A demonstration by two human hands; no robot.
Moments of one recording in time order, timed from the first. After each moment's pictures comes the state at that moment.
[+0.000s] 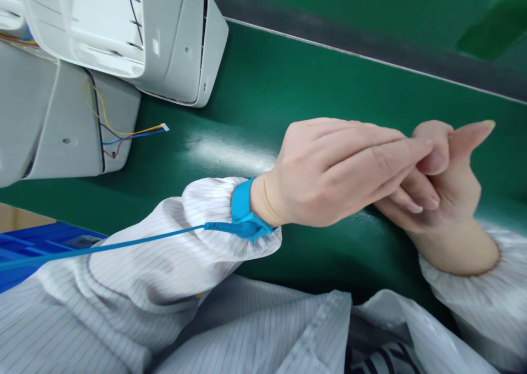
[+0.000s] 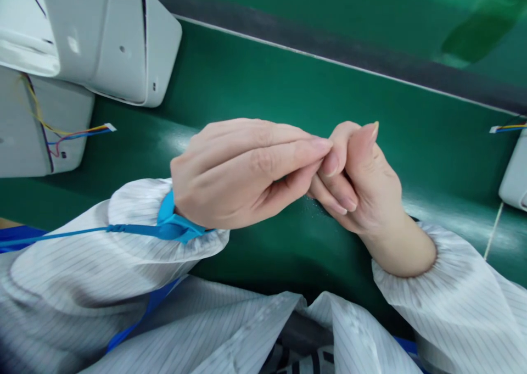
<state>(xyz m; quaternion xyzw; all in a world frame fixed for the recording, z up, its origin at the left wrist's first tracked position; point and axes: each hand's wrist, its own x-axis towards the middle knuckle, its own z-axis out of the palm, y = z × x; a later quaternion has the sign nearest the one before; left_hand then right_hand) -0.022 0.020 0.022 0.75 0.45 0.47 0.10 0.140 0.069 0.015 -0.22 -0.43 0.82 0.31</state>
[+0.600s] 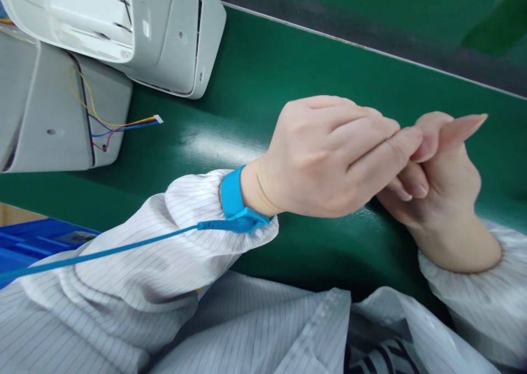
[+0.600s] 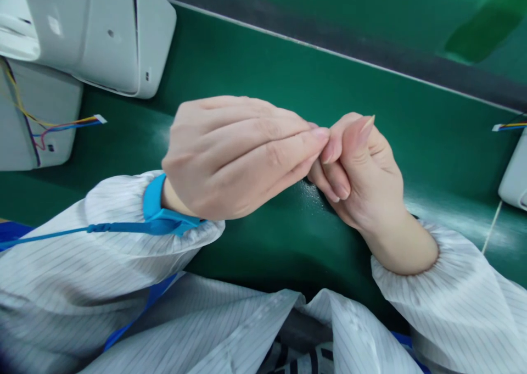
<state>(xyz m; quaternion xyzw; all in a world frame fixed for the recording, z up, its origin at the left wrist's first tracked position) -0.029 0.033 0.022 0.77 0.45 0.44 0.12 0.137 0.068 0.010 -0.26 -0.47 0.76 0.36</state>
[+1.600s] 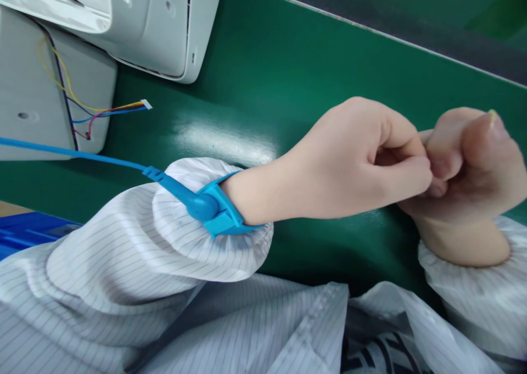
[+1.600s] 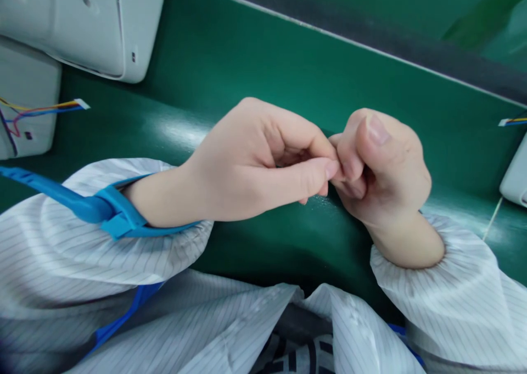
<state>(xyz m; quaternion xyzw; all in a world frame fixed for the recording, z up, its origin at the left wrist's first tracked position) -0.008 0.026 0.043 0.54 0.49 0.38 0.57 0.145 0.076 0.010 -0.25 -0.60 0.67 0.37</state>
